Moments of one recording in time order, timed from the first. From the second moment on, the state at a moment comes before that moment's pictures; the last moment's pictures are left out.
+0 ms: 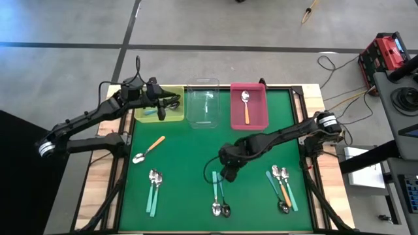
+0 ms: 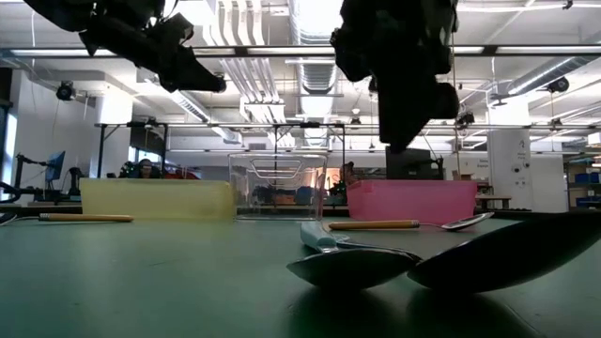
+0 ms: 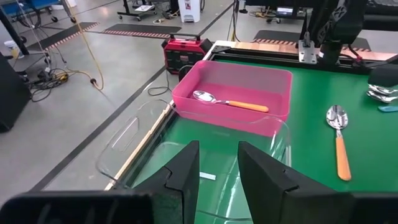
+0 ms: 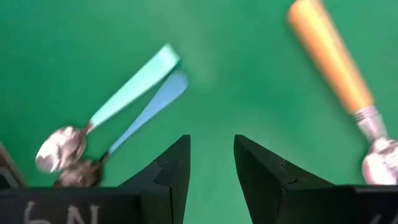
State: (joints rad) left arm 0.70 0.91 0.68 -0.10 0.31 0.19; right arm 0.21 1.79 1.36 -0.80 -0.07 0.83
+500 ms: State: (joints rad) left arm 0.62 0.91 0.68 -0.10 0.31 0.19; right arm 0.35 1.81 1.33 -1.02 -0.17 1.00
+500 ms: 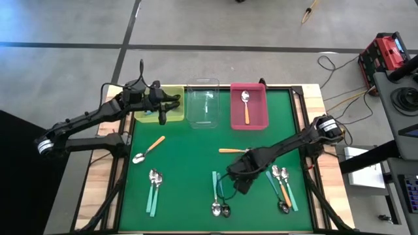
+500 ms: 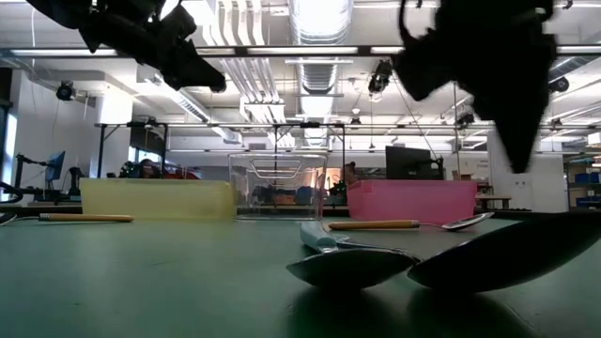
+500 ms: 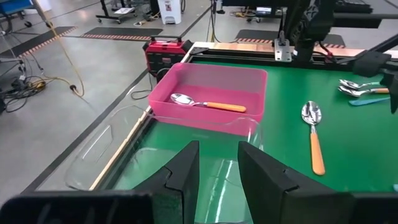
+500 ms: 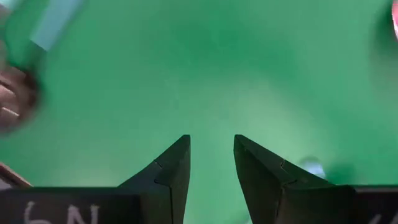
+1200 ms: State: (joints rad) left arm 0.45 0.91 0.66 -0.14 0.31 0.14; right arm 0.42 1.80 1.30 -1.06 -0.21 1.13
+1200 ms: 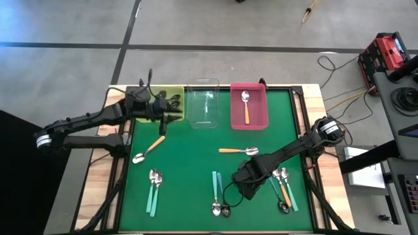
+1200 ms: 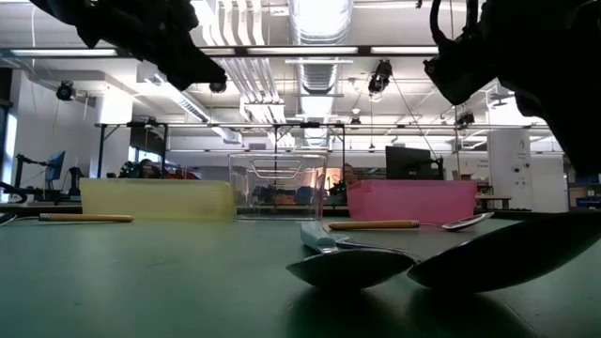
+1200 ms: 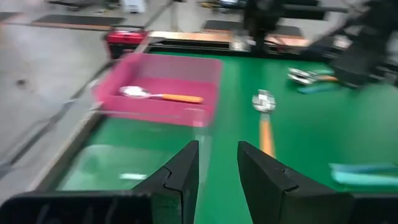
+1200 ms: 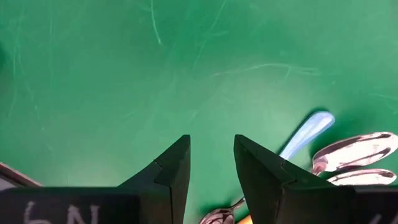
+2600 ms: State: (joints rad) left arm -0.12 1.60 0.94 0.04 0.38 0.57; right arm 0.41 1.40 1.30 -0.88 0.28 0.79
